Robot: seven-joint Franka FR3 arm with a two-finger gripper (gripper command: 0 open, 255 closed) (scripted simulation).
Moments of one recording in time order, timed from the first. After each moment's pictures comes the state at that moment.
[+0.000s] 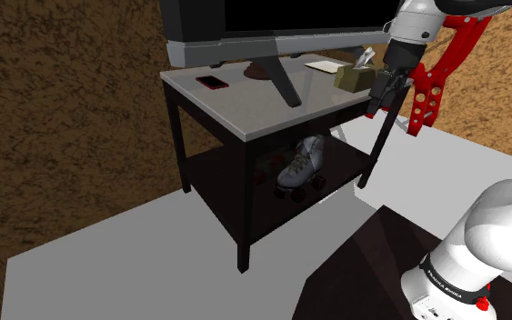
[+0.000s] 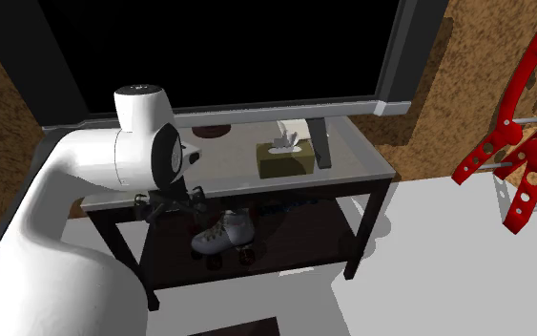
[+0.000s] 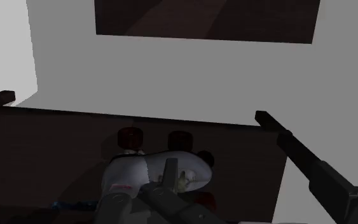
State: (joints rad) arm -0.02 -0.74 -0.04 -2.28 0.02 1.58 -0.09
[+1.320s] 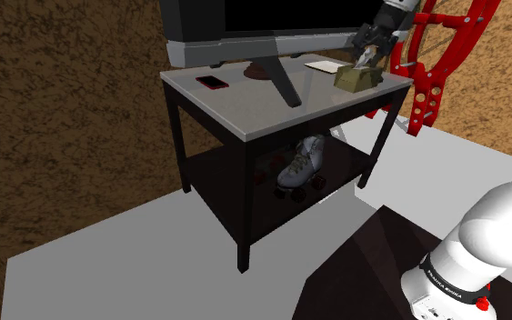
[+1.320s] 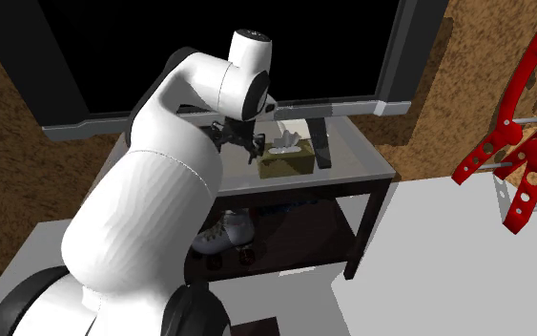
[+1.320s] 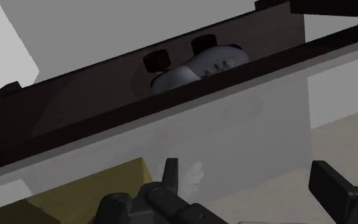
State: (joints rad) arm -0.12 -0.22 -0.29 -1.73 0.18 1.64 -0.07
